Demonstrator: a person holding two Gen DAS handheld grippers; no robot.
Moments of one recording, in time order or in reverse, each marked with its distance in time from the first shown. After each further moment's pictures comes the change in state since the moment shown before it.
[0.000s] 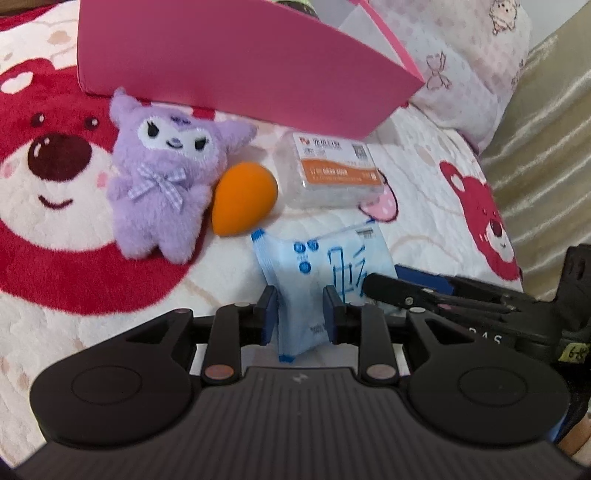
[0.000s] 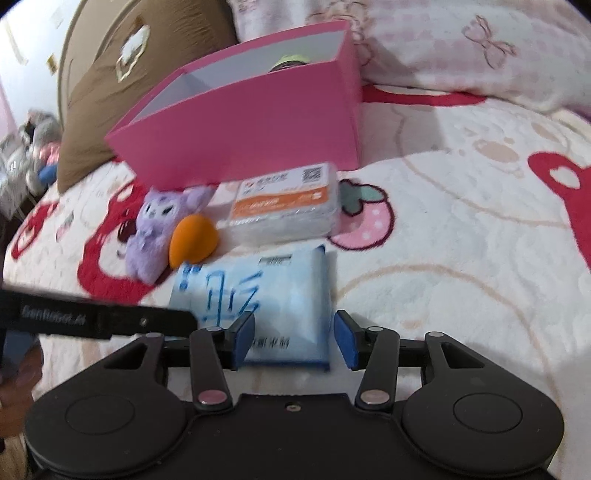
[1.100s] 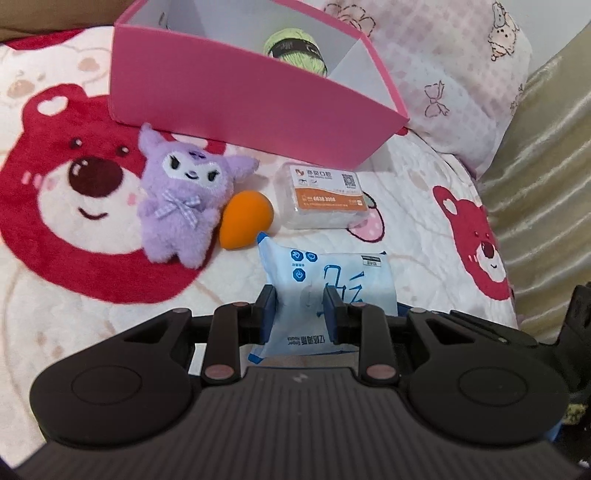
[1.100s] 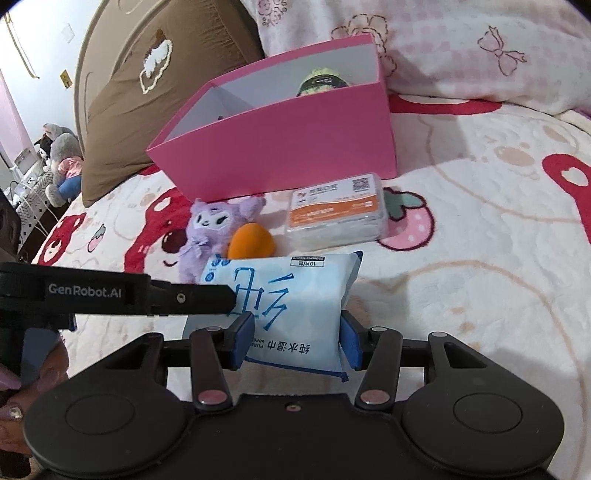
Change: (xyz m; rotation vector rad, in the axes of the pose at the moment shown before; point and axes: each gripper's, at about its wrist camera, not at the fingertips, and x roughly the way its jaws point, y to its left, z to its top) left arm -0.048 -0.017 0.004 -0.032 -0.045 0.055; right arm -0.031 0.050 -0.006 -0.018 -0.007 0.030
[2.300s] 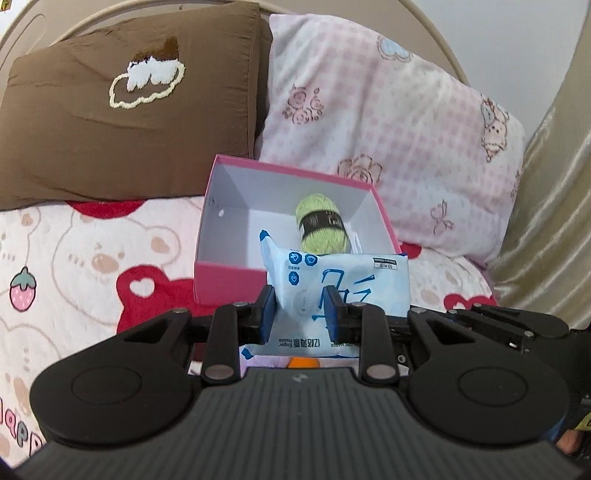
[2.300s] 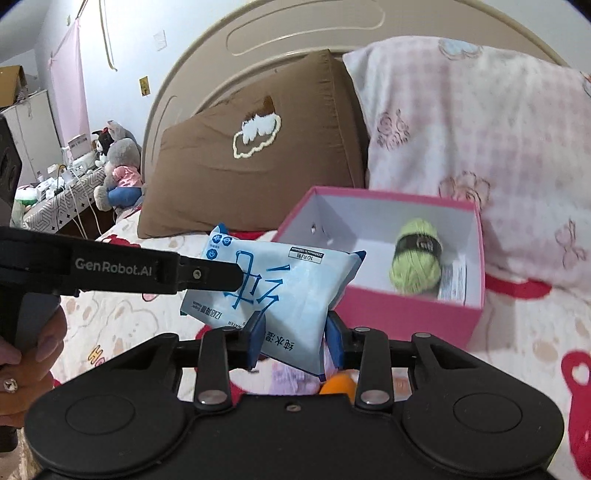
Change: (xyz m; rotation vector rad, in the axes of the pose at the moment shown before) left arm -0.137 -0.019 0.100 0.103 -0.277 0.145; right arm -0.055 0.110 0.116 -0.275 -0.159 0.044
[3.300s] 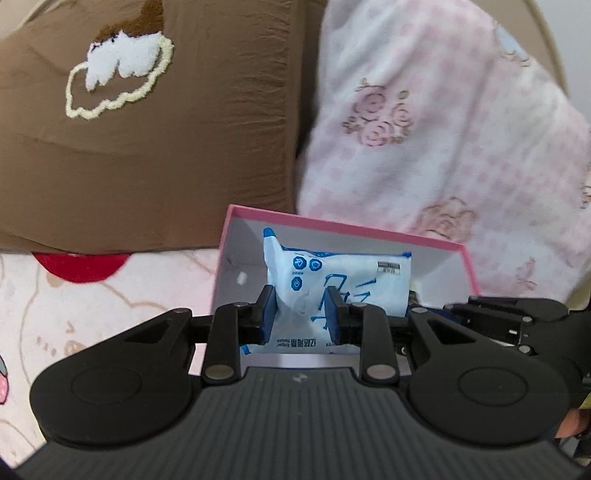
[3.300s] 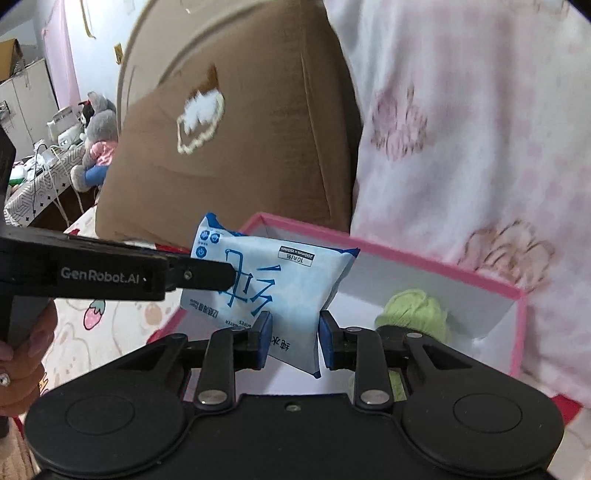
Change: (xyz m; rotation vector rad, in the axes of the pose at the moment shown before) left arm 0.179 0.048 0.110 -0.034 0.074 0.111; right arm 0.183 -0.106 0.108 -0.023 0.175 0.102
